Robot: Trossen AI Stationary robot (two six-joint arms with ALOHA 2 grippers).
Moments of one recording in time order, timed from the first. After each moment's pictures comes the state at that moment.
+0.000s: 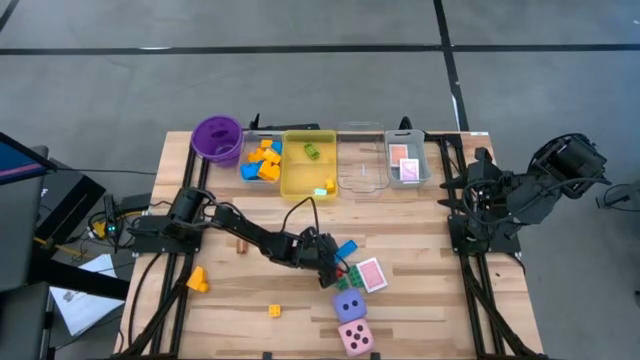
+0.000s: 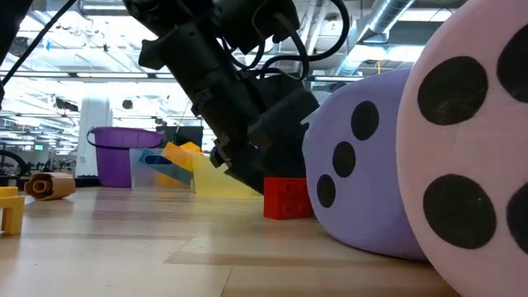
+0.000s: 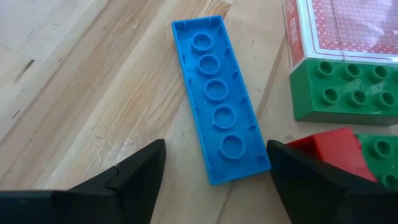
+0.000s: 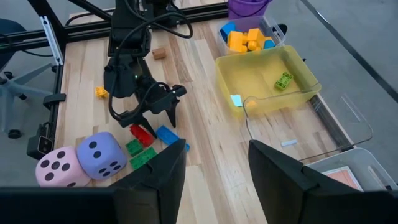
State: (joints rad) left arm -0.28 2.06 1.20 -0.08 -0.36 -0.59; right arm 0.70 1.10 1.76 -1.57 0.70 0.70
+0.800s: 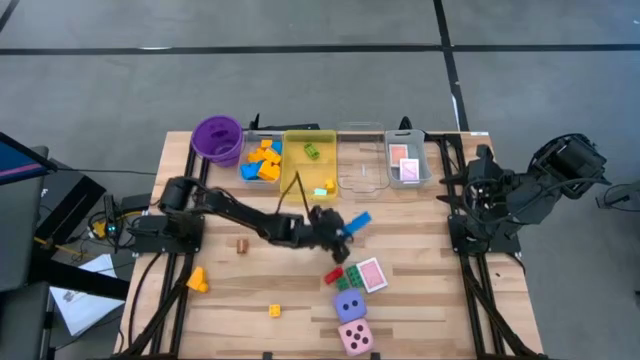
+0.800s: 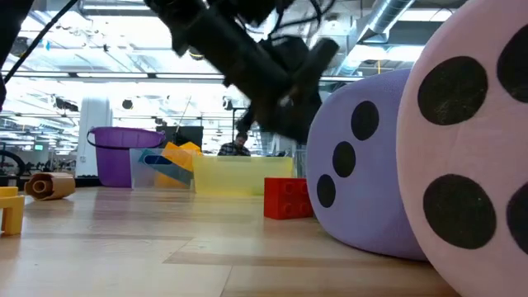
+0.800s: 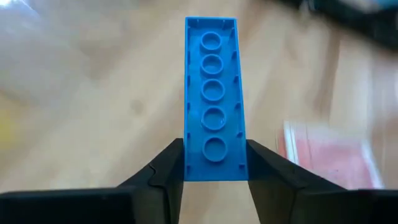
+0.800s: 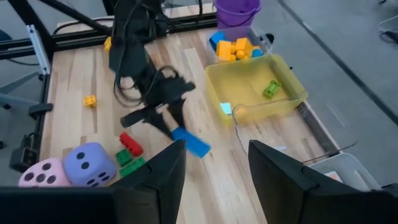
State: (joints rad) left arm -0.16 1.96 1.20 0.11 -0.43 -0.56; right arm 0.70 1.10 1.76 -1.57 0.76 0.70
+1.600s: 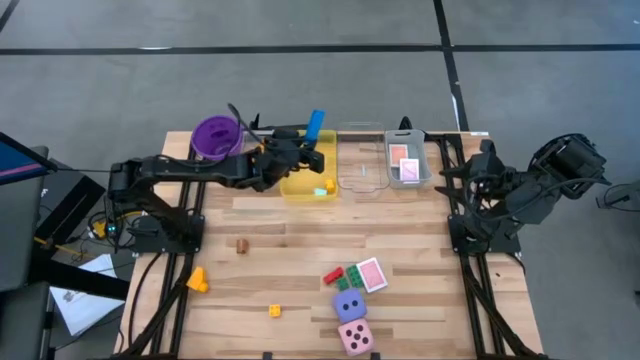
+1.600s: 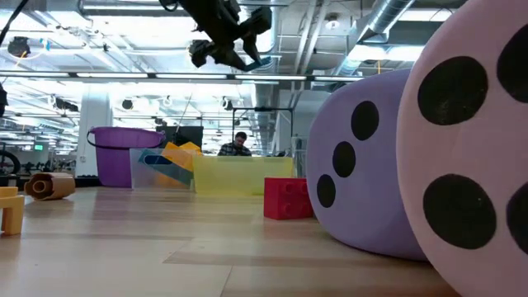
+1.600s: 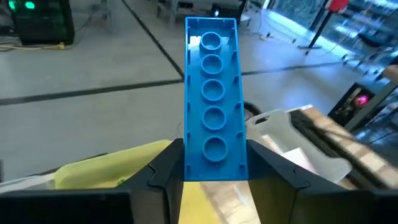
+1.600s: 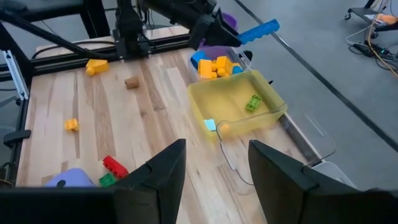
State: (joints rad) left arm 0.16 1.52 1.20 -0.10 -0.77 -0.55; right arm 0.70 1.10 1.76 -1.56 0.87 0.72
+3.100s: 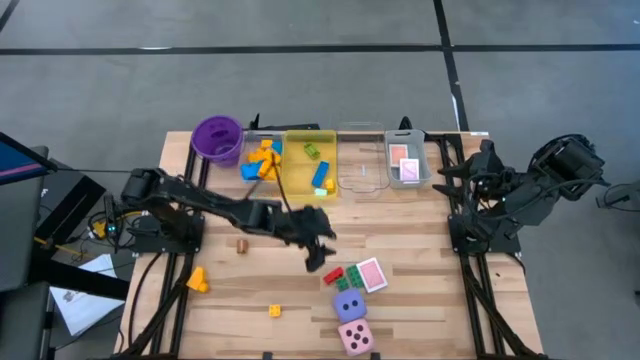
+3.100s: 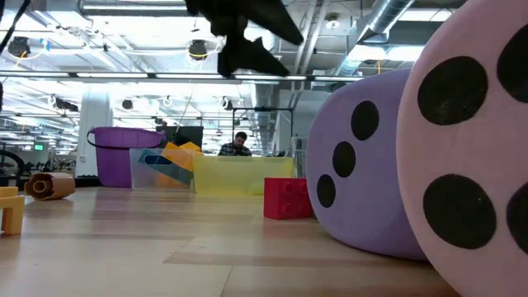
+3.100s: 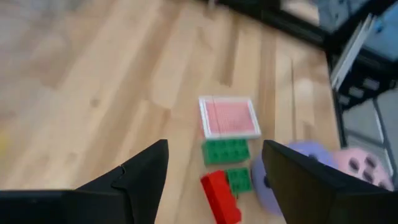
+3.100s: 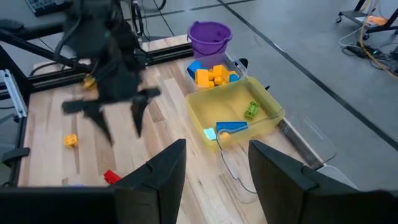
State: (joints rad) left arm -0.18 1.66 1.20 -0.20 -0.11 -0.45; right arm 0.70 1.11 1.76 -1.53 0.91 0.75
